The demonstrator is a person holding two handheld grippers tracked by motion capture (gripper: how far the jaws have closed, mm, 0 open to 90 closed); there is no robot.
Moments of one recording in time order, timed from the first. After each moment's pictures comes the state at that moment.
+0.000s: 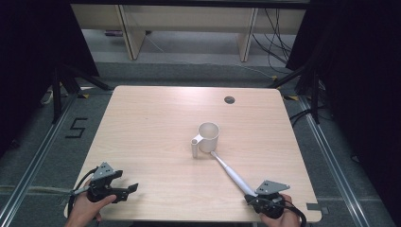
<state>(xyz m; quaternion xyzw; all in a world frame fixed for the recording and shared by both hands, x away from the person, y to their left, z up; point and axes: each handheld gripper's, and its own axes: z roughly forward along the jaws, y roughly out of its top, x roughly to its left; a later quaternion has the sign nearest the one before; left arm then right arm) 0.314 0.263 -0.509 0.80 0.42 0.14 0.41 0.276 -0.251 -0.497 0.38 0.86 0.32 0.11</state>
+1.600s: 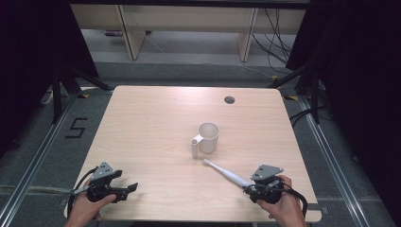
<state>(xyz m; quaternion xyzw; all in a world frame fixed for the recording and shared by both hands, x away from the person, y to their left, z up) 0.315 0.265 -0.509 0.79 0.43 0.14 0.41 0.306 -0.239 -0.457 0.34 0.89 0.26 0.16</state>
